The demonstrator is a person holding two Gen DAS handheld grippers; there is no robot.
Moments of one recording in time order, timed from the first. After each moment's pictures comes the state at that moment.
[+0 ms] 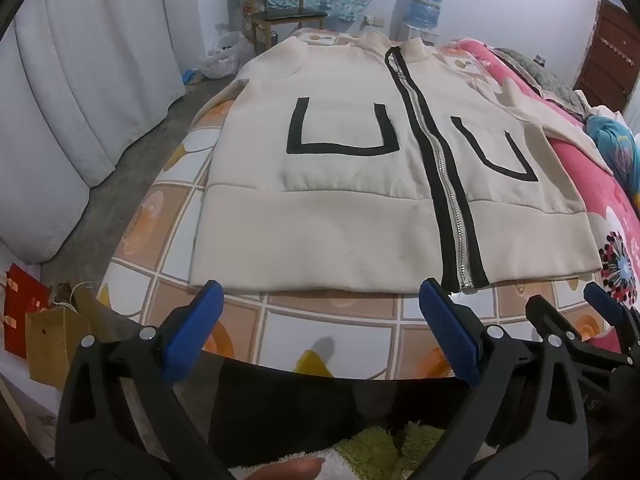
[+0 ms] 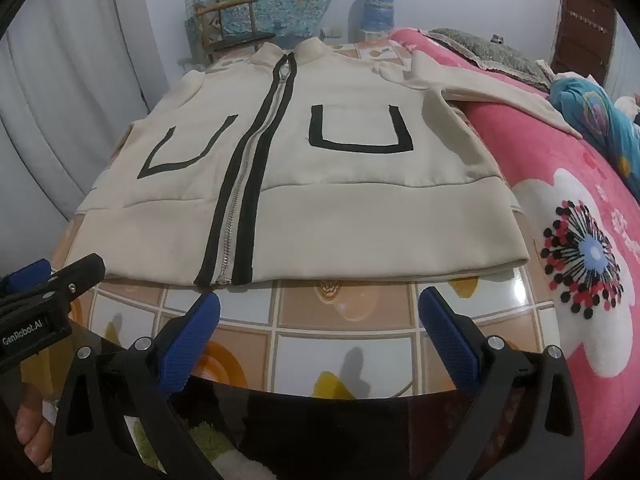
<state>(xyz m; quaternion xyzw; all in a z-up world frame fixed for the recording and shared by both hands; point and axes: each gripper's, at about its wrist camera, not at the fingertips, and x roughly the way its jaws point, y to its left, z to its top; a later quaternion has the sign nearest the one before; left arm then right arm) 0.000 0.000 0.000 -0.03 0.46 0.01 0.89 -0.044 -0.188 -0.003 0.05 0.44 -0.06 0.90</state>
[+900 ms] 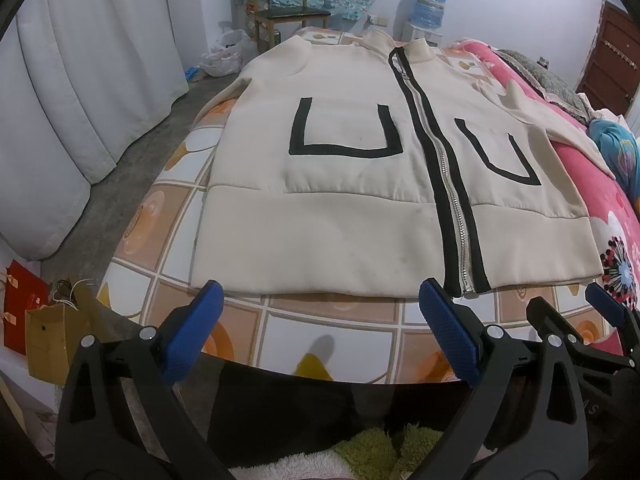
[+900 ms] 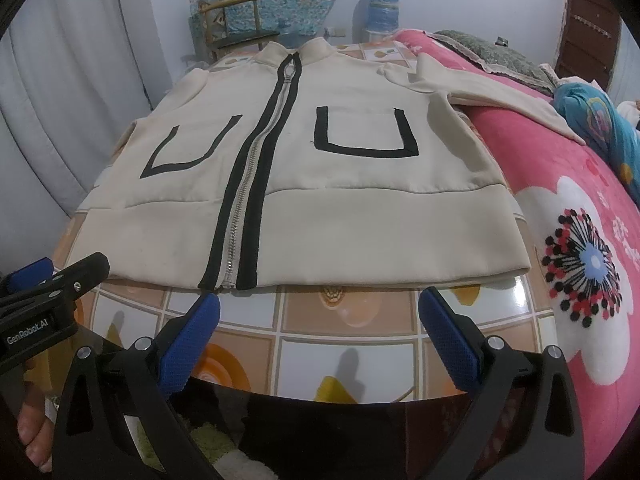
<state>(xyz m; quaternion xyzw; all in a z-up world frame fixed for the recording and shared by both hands) 0.000 0.001 0.000 -0.03 0.46 0.01 0.89 -0.039 -0.186 0.000 0.04 0.44 -0.06 0.89</state>
